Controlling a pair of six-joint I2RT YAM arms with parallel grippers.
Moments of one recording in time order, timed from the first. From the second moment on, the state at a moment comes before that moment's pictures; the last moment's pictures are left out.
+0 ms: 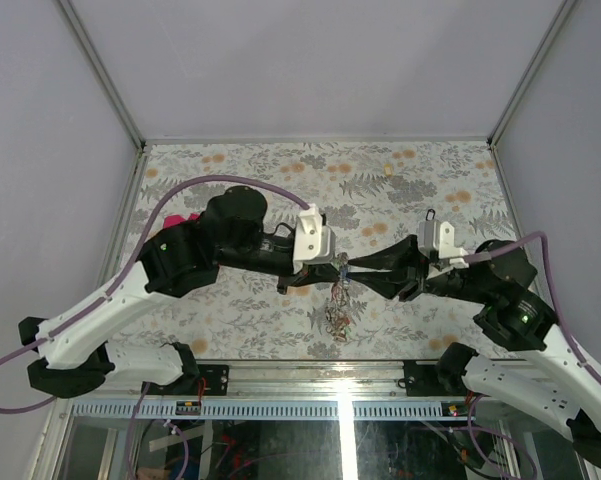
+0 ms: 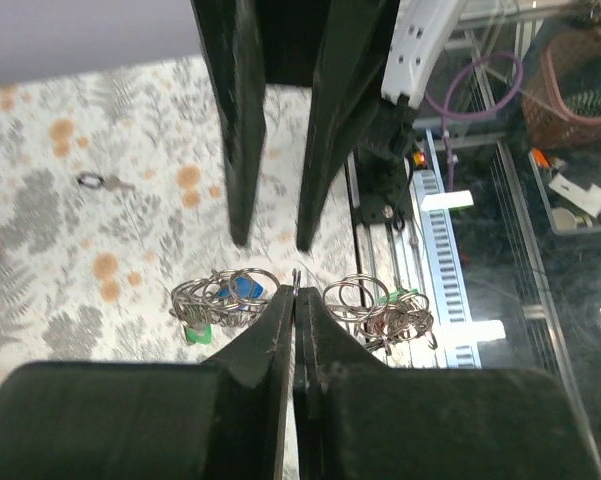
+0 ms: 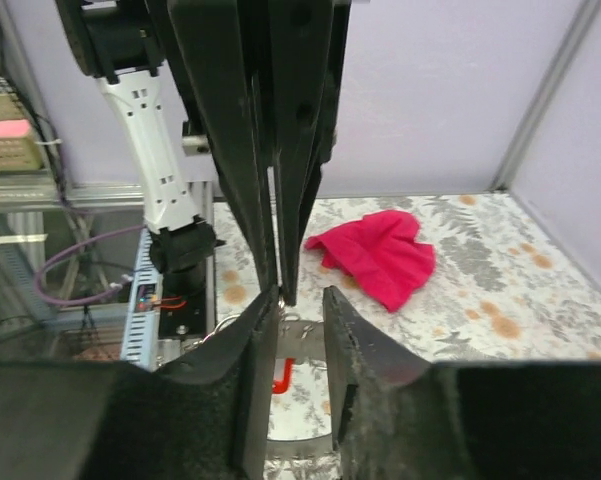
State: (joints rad) left arm -1.05 1.19 1.56 -0.68 0.54 0.29; right arm 0.85 0.67 0.96 -0.14 -0.58 0.00
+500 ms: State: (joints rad) left arm -1.05 1.54 1.79 -1.14 0.30 0.26; right arm 0.85 0.45 0.77 -0.15 0.09 0.06
